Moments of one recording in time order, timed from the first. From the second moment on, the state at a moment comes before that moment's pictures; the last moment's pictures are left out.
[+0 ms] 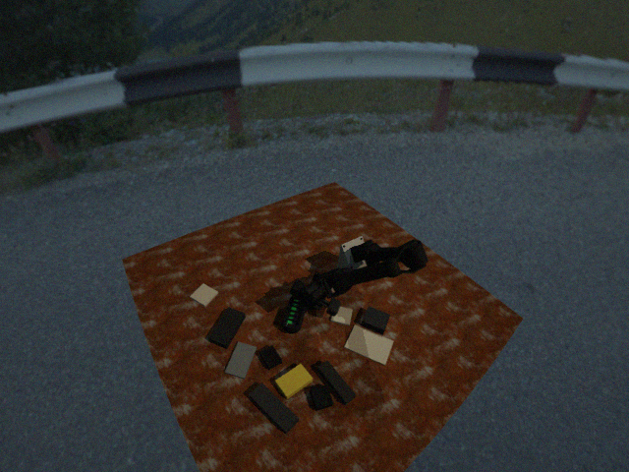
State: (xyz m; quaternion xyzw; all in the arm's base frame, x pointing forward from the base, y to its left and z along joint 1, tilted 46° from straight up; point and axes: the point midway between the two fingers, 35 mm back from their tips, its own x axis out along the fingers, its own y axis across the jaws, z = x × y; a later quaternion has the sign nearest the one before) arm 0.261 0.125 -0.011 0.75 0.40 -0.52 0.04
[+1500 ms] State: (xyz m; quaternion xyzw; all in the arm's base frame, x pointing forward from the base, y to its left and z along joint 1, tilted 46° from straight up) arm 0.285 0.108 -0.027 0.75 0.39 -0.53 0.04
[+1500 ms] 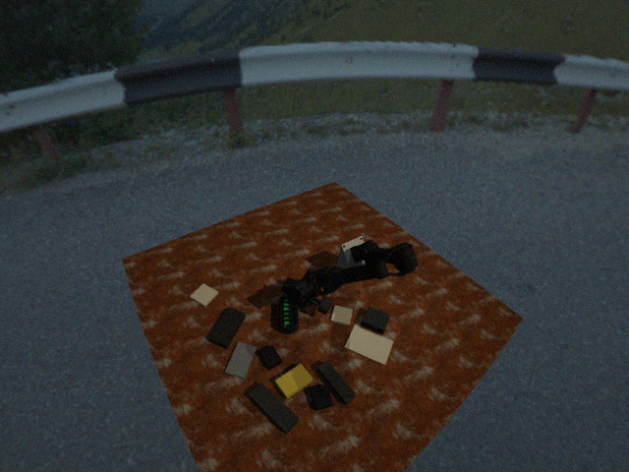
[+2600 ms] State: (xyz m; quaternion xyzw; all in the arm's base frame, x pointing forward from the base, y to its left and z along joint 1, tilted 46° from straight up) arm 0.352 0.109 0.065 0.67 0.53 -0.52 0.06
